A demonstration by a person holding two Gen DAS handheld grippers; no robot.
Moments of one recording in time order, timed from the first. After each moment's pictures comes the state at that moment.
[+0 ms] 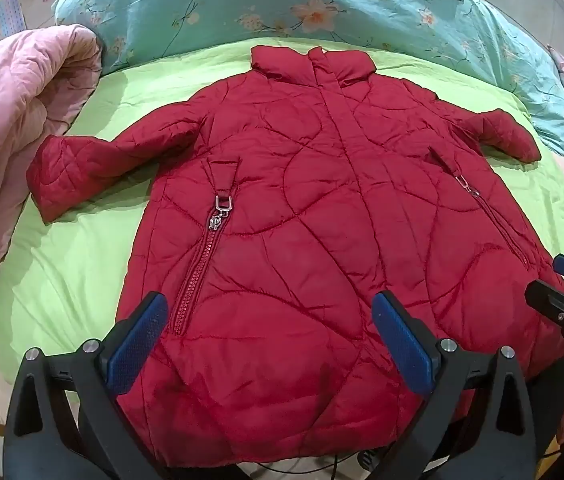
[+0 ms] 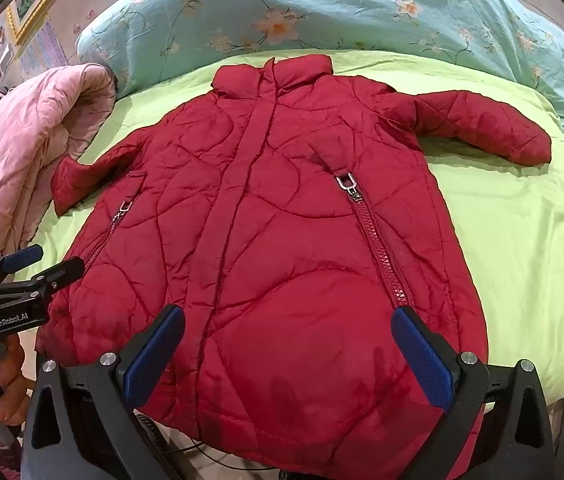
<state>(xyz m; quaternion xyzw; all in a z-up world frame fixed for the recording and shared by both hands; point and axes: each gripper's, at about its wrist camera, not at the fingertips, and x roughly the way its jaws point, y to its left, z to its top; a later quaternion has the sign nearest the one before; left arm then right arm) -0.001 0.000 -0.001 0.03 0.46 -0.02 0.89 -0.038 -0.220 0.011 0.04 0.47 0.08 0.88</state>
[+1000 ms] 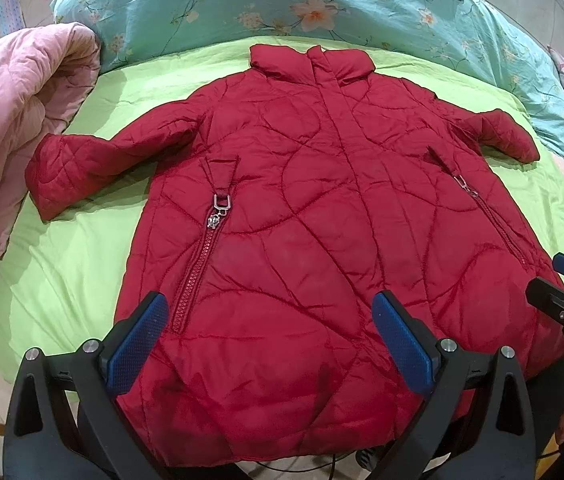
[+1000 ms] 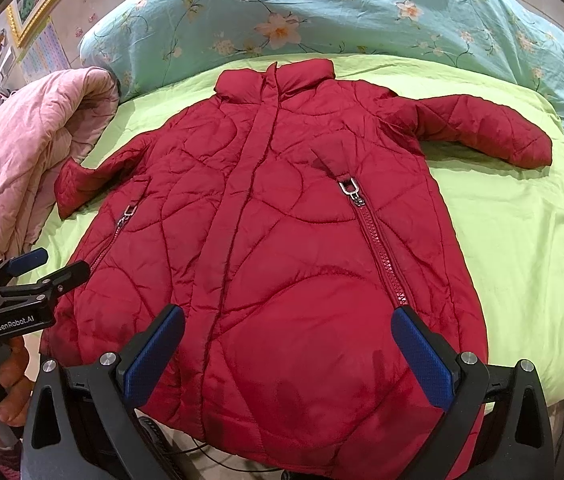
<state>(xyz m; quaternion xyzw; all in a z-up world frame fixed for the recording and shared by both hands) -0.001 0.001 -0.001 0.03 0.46 -0.02 0.89 -0.037 -0.220 0.012 0.04 0.47 0.08 0.88</state>
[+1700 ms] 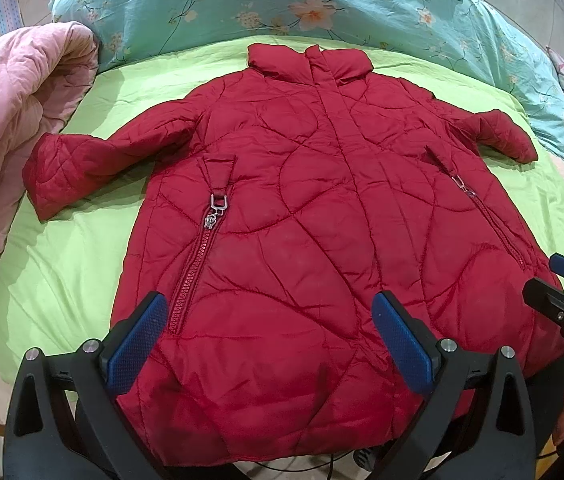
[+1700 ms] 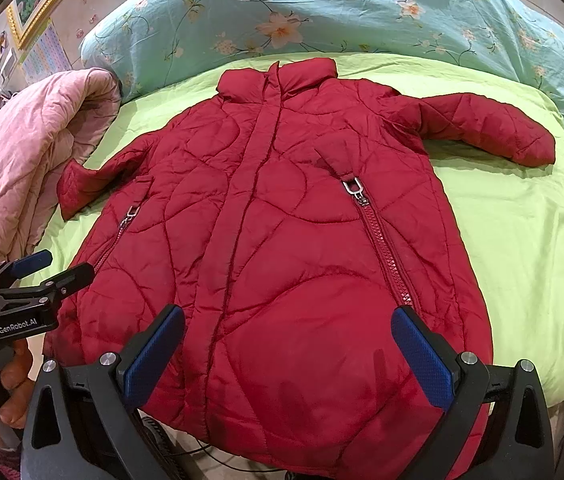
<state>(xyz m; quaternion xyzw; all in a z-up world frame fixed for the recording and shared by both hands) 0.000 0.000 -0.002 0.04 0.47 -0.02 0.88 -0.036 -0.219 0.012 0.02 0.47 0.08 0.88</state>
